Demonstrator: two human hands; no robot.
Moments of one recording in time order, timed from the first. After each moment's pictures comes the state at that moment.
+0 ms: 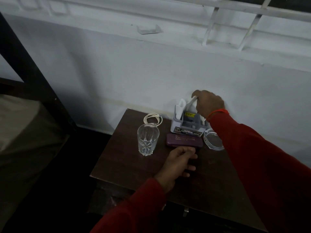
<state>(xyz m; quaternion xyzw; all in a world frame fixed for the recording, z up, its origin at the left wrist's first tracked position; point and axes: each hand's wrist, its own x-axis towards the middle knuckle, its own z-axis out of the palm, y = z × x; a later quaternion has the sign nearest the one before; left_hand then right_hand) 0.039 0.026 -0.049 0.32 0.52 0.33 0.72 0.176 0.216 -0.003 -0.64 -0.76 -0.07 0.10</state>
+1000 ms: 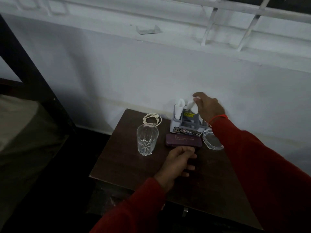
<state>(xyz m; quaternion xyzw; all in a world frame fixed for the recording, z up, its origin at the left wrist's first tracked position) 0.038 0.026 -0.050 0.32 0.52 0.33 0.72 0.192 0.209 -0.022 -0.65 -0.73 0.06 0.21</state>
